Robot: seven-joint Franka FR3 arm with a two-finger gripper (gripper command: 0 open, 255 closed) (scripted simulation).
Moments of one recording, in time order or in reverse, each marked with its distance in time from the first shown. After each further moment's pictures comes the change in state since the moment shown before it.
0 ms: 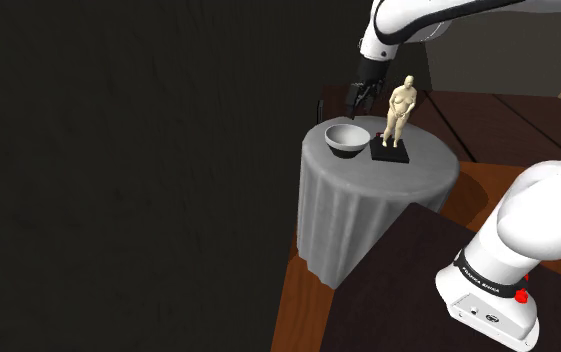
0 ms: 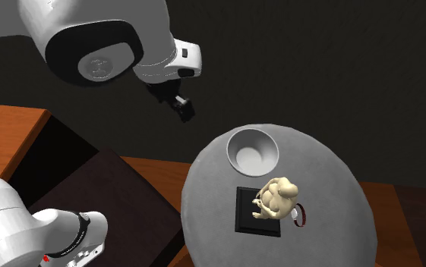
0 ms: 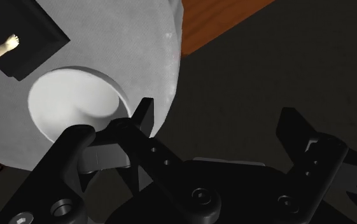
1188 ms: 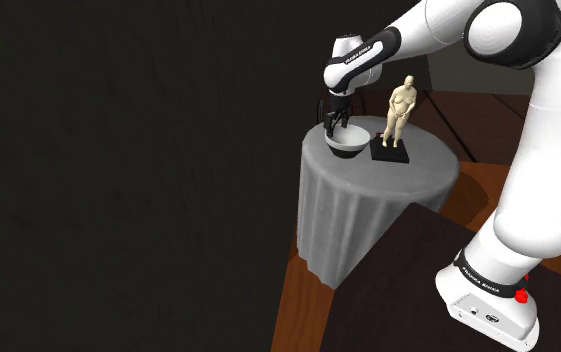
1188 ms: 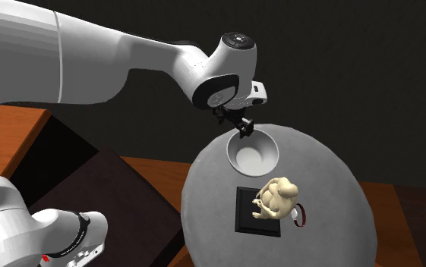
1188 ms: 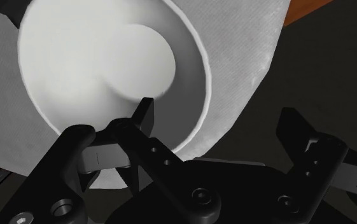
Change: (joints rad) arm -0.057 0.655 -0.070 0.356 -0.011 0.243 -0.146
